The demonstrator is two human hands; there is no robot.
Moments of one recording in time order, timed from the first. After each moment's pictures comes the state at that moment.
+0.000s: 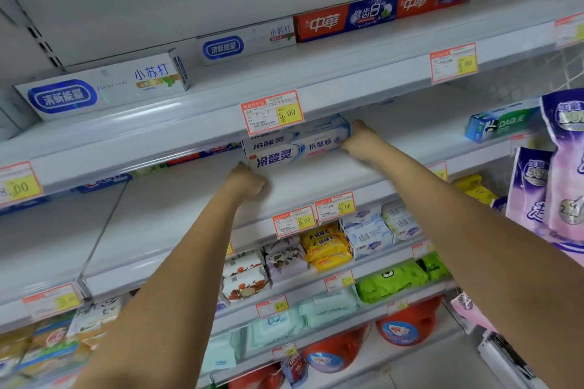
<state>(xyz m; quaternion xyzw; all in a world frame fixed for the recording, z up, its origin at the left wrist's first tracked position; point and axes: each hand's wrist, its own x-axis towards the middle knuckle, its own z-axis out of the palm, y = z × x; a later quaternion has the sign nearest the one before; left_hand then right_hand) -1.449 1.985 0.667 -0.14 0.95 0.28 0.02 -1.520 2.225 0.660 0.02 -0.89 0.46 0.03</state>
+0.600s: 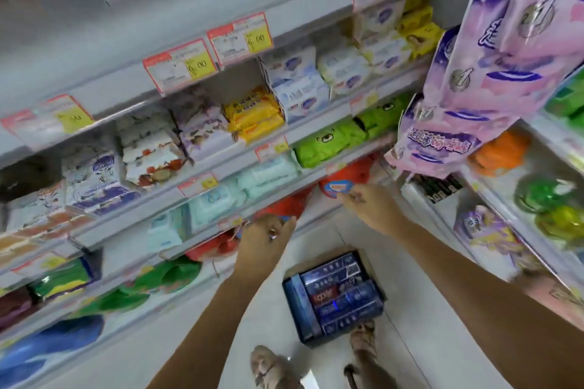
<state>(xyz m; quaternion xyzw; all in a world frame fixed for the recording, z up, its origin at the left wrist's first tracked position) -1.230 2.079 0.401 0.00 0.90 0.43 0.10 -1.263 2.311 0.383 -0.08 -0.92 0.37 -0.13</state>
